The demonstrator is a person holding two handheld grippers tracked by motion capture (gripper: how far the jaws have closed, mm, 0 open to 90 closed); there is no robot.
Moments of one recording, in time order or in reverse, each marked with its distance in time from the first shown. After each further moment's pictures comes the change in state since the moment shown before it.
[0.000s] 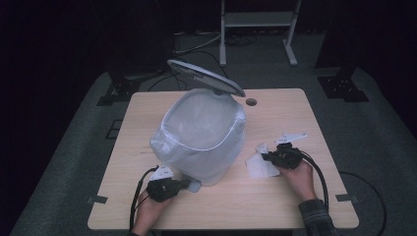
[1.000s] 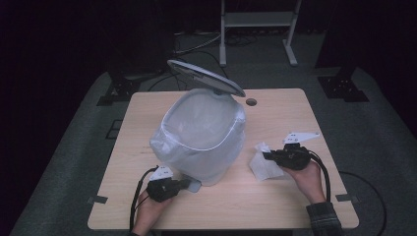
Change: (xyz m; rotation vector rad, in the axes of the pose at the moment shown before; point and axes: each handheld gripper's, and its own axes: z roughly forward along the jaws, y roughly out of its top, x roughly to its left) left arm 0.000 0.000 0.000 -0.003 -0.003 -0.004; right arm 0.016 0.012 -0.042 -0.111 0.111 -0.046
